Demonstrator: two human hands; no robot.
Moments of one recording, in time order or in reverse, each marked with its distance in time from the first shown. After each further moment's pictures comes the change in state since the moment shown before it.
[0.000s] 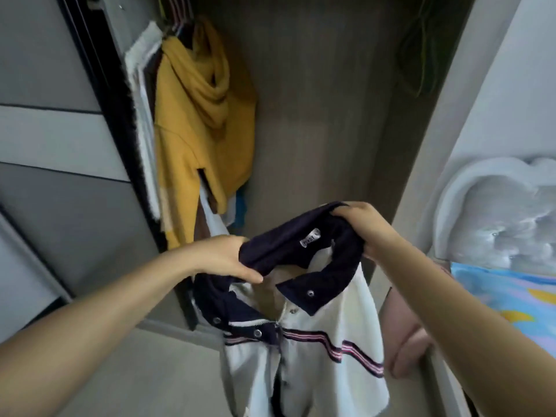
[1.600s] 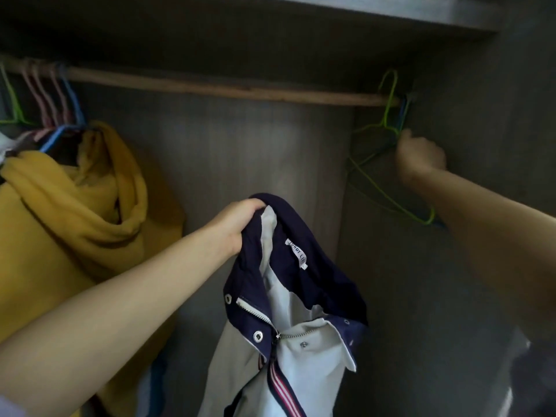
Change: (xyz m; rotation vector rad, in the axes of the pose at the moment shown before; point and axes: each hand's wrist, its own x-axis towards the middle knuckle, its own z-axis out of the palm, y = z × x) left_hand 0.307 0.095 -0.298 -1.122 0.162 0.284; right_hand 0.317 -0.254 -0.130 -1.484 1.177 -0.198
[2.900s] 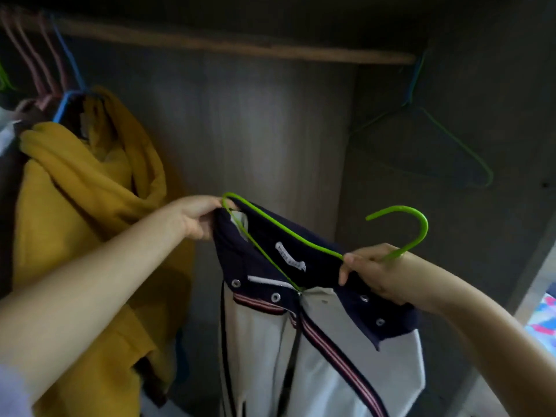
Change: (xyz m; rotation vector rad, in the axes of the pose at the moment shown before) left_hand 0.023 -0.010 -0.138 0.130 -0.268 -0.232; right_hand -0.271 -0.085 -0.047 0.877 -0.926 0.008
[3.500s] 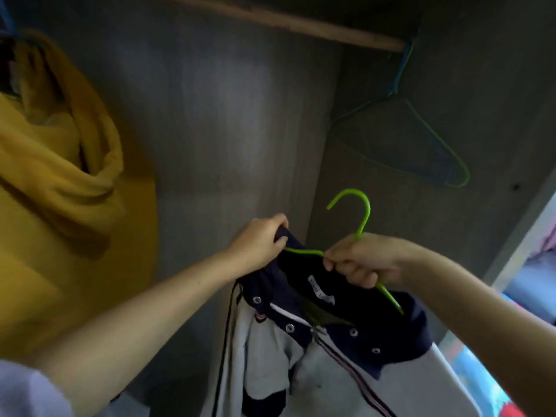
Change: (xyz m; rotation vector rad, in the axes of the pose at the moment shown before) left_hand 0.041 -0.083 0.116 1.042 0.141 0.798; right_hand 0.032 0.011 -0.017 0.209 -0.241 0.414
